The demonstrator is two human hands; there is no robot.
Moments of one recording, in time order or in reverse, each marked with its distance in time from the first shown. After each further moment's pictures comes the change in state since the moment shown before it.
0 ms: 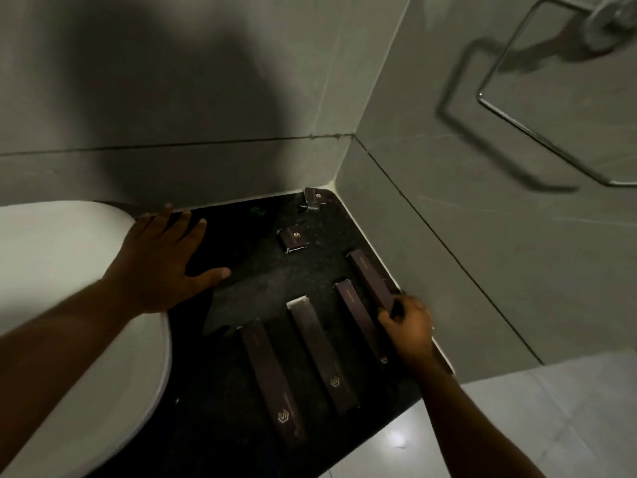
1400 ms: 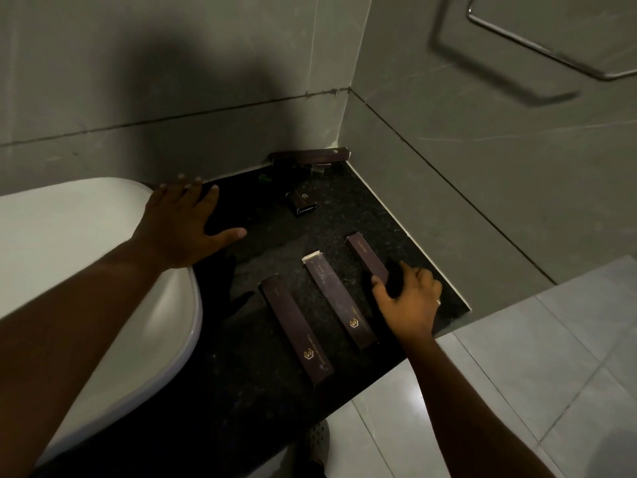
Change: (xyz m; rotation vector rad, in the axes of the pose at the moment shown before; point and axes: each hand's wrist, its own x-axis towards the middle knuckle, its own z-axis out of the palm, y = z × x) left_hand -0.005 0.003 -0.004 -0.010 -0.016 0.003; right_hand -0.079 -0.020 0.024 -0.180 0.222 0.033
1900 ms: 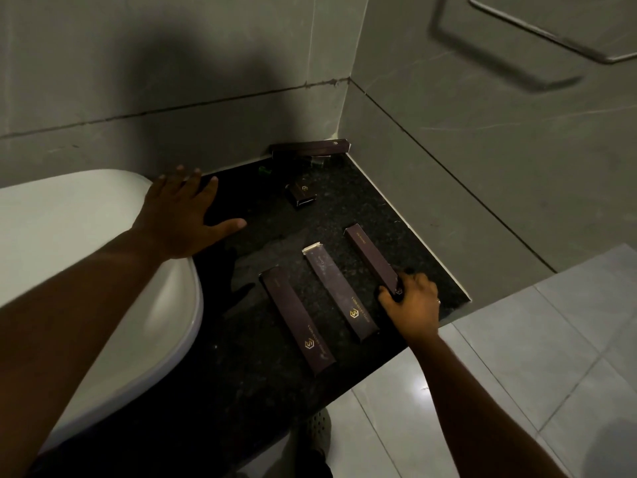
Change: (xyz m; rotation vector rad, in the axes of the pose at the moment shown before) left_hand 0.002 -0.001 0.002 0.030 0.003 0.003; right_hand -0.005 0.025 0.007 -0.052 -0.163 -0.024
